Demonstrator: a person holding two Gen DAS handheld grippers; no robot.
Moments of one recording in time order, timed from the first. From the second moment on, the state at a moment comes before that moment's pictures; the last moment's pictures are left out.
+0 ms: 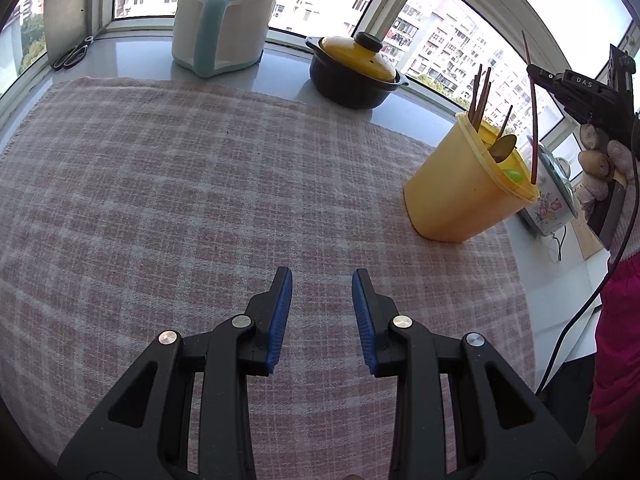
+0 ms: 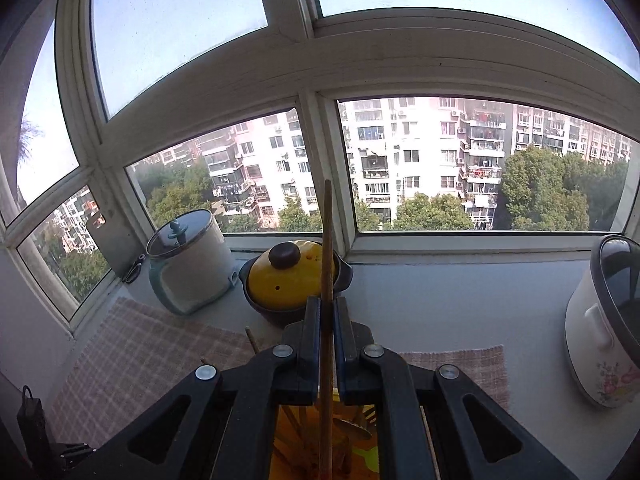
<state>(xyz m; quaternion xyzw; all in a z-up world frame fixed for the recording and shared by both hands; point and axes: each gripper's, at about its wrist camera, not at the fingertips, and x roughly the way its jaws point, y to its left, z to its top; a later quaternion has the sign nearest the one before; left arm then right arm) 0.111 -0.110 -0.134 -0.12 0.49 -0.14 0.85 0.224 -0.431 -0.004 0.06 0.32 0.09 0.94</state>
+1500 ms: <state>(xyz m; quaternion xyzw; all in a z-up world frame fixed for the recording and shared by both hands) 0.090 -0.141 -0.065 -0.04 0.40 -0.23 0.88 0.098 -0.394 -0.042 0.04 0.39 0.04 0.92</state>
